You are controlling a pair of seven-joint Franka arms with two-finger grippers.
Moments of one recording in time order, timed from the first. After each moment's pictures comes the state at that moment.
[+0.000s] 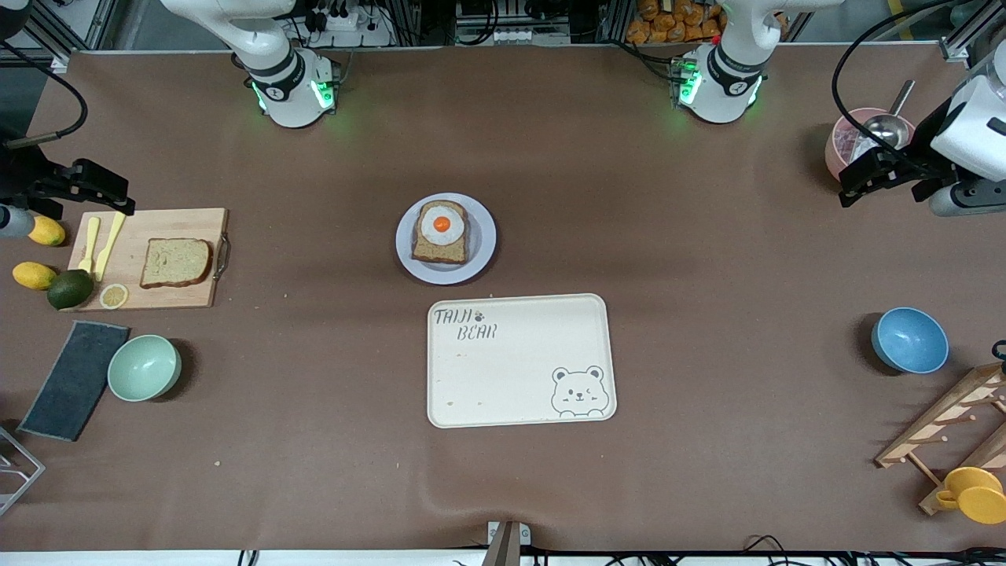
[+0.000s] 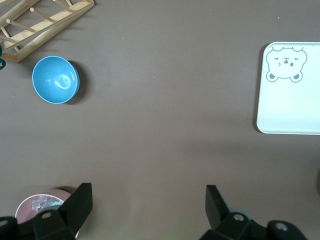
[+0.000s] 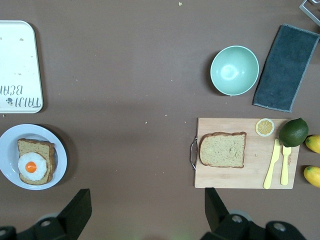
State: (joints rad) left arm -0.06 -0.04 -0.05 -1.60 0.03 1.56 -0.16; right arm 0.01 0.07 0.00 -1.44 0.00 1.43 -0.05
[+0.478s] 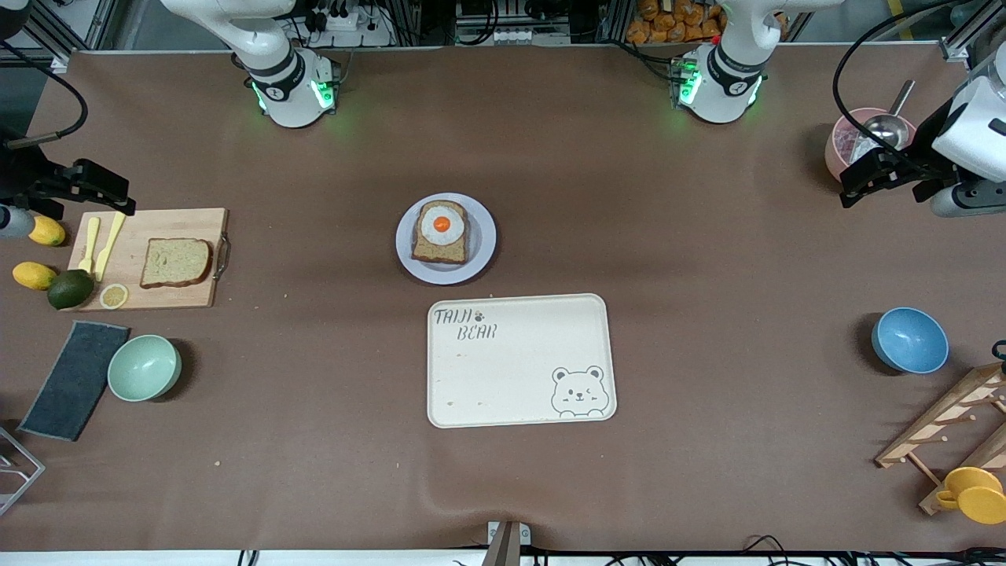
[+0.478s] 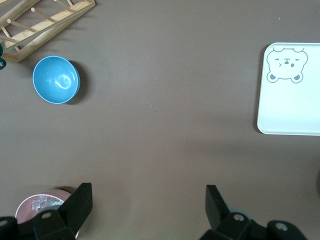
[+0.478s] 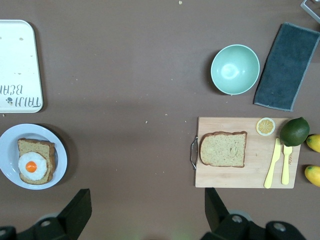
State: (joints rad) left arm -0.05 -0.04 -0.05 -1.59 0.03 1.56 -0.16; right arm 0.01 0.07 0.00 -1.45 0.00 1.43 -0.05
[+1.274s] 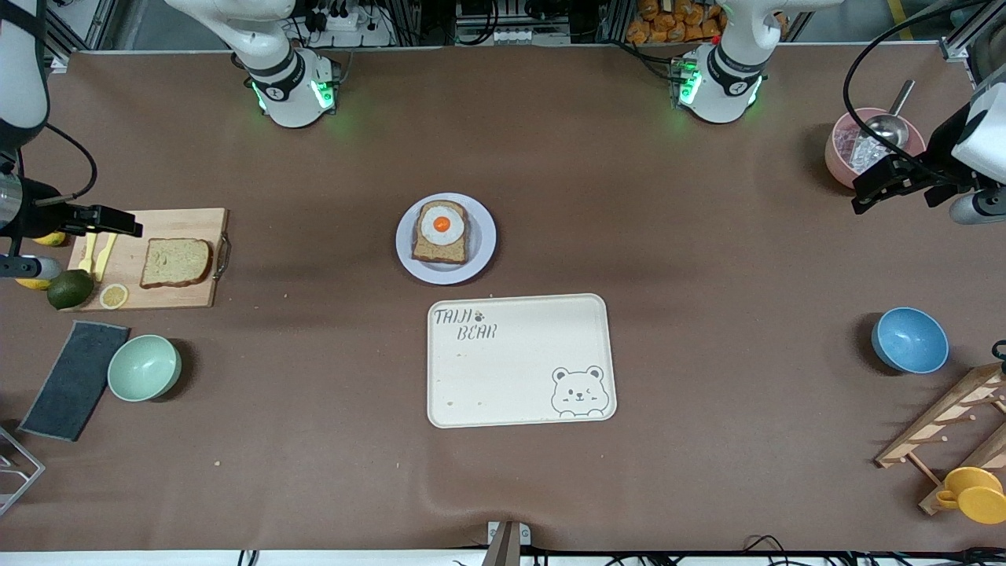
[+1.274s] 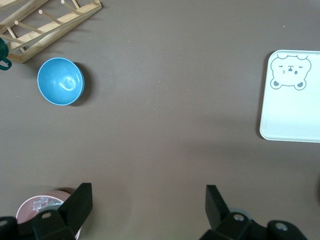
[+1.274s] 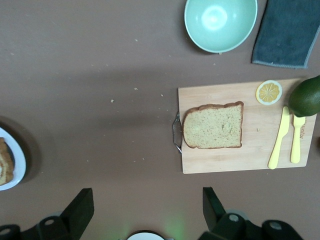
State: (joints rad) left arm -0.04 -0.02 -0.04 -1.57 0.03 1.56 -0.16; right arm -0.16 0.09 -0.01 -1.75 0.00 1.59 -0.12
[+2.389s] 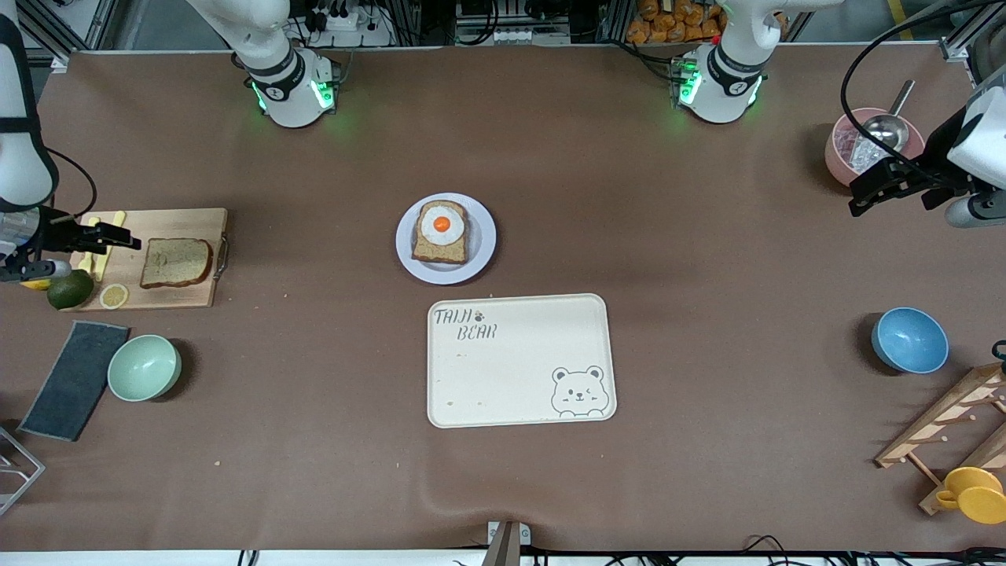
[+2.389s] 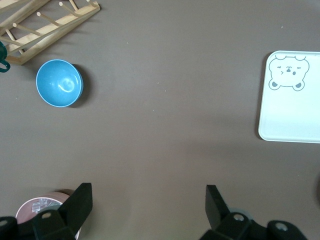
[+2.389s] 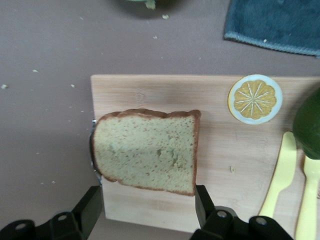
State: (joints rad) left arm -0.04 -0.01 -0.04 -1.55 0.03 1.56 -0.16; right arm -0.51 0.25 -0.02 -2.08 0.09 2.08 -0.63
